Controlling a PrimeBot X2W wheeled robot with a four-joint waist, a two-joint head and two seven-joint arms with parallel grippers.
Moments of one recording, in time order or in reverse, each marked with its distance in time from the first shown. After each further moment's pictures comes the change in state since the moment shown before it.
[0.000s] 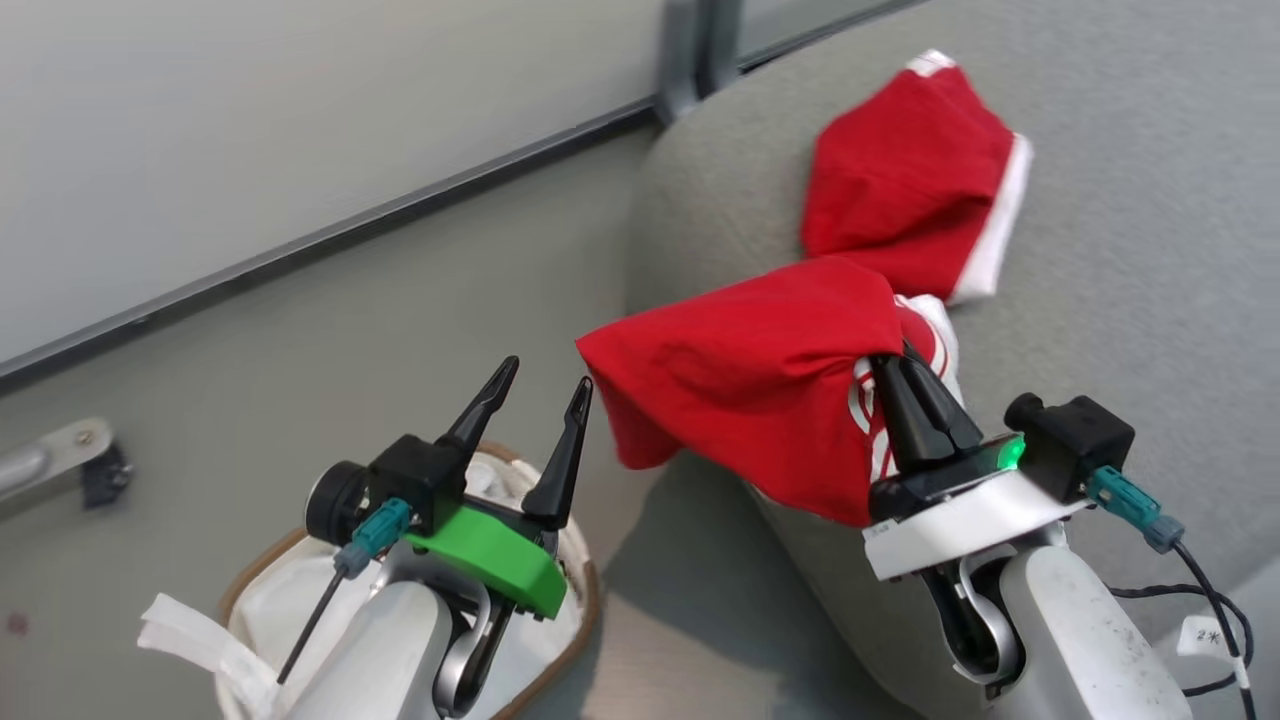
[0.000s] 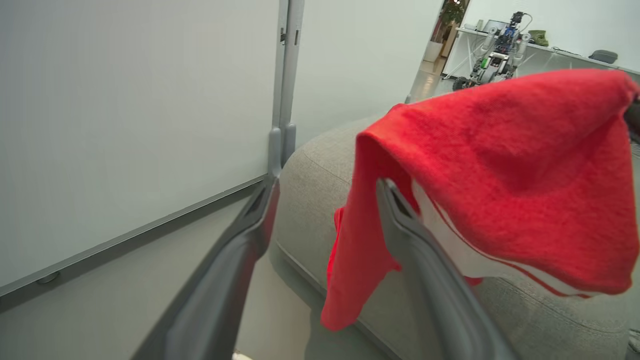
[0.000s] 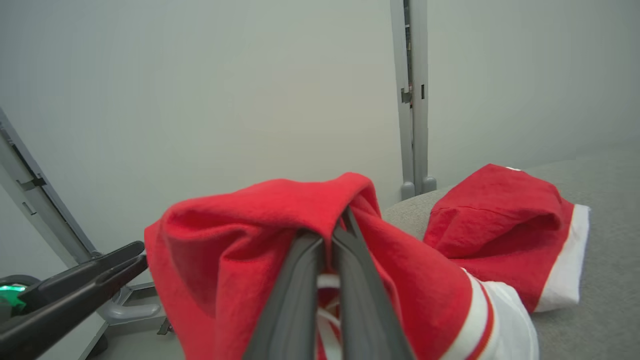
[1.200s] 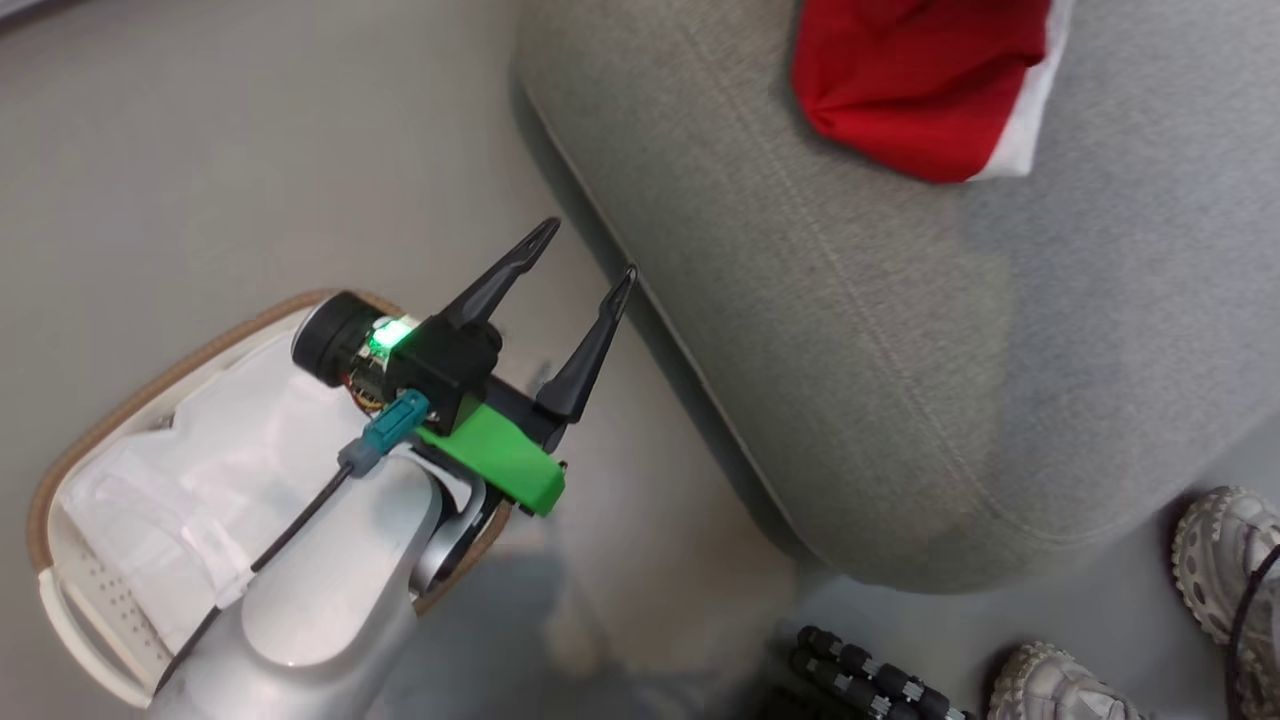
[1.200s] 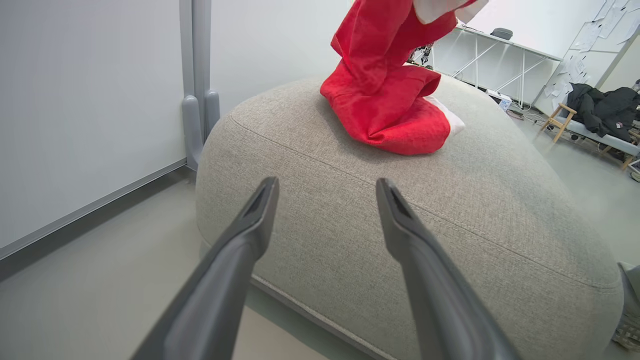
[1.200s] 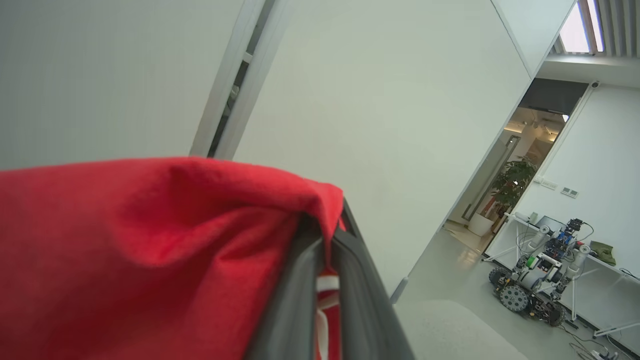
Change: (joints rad) left arm -0.267 0.140 -0.211 -0.069 -0.012 0.000 0.000; right arm -0.728 -0.227 -0.412 0.240 -0.334 0.000 0.000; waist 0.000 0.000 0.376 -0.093
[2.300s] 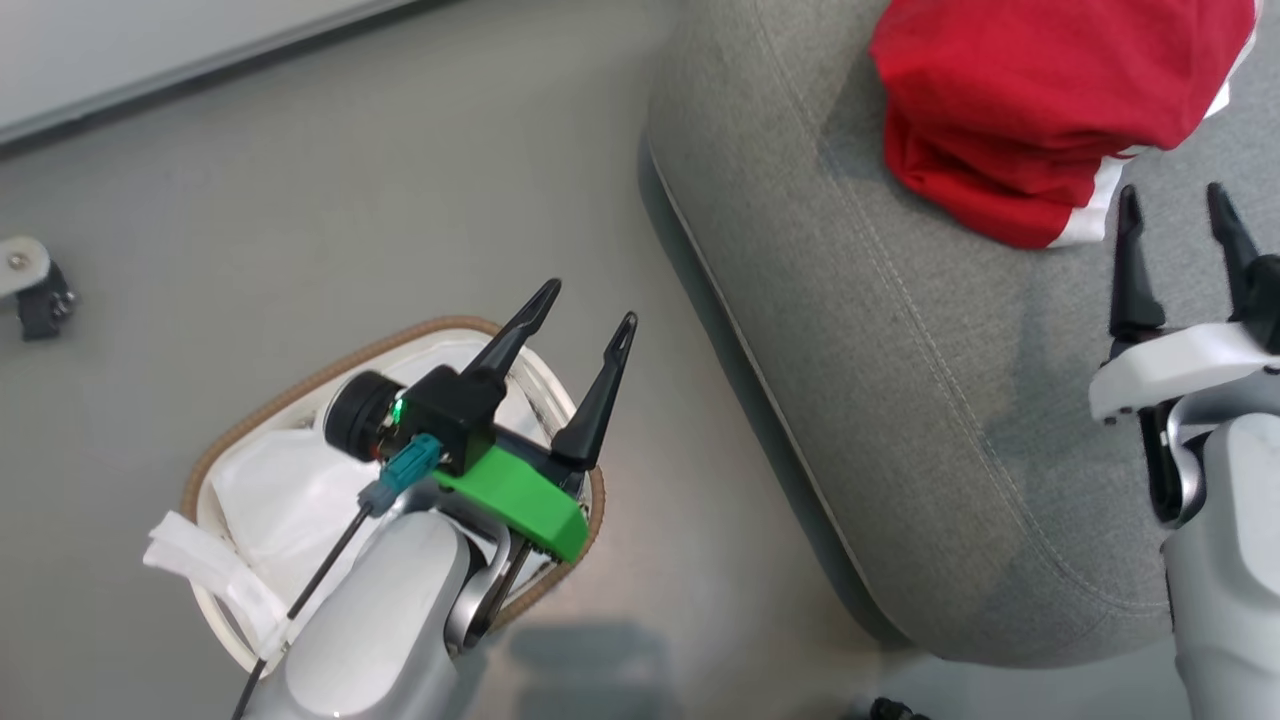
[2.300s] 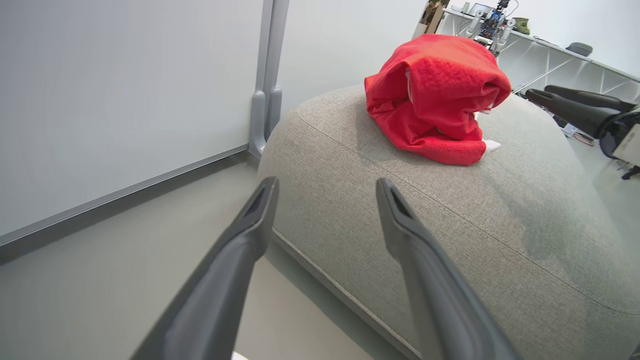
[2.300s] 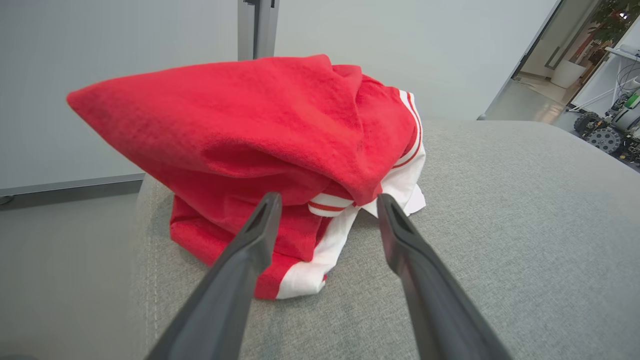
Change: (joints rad) left arm 0.113 -0.104 0.089 0.049 -0.004 0.000 0.000; right arm 0.473 0.137 -0.040 0.086 0.022 0.000 0.000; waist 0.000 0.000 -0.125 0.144
